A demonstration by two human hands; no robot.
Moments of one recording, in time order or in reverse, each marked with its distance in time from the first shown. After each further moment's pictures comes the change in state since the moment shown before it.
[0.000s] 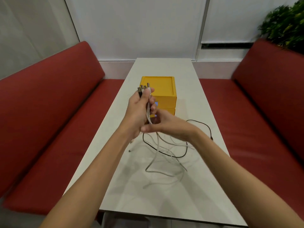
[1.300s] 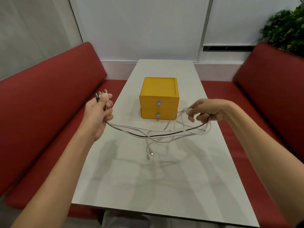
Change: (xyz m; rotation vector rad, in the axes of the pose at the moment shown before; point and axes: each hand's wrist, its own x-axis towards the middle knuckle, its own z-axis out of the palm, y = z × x) left_hand -0.006 0.023 -0.104 0.052 0.252 -0.005; right_hand -0.018 0.007 -0.117 -0.171 0.136 0.560
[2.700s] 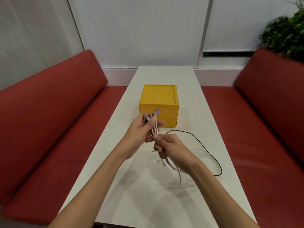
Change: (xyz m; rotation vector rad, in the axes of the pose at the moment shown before) left_hand -0.022 -0.044 0.077 0.201 -0.412 -0.059; right_hand -0.003 0.005 0.147 0.510 0.076 -0.454
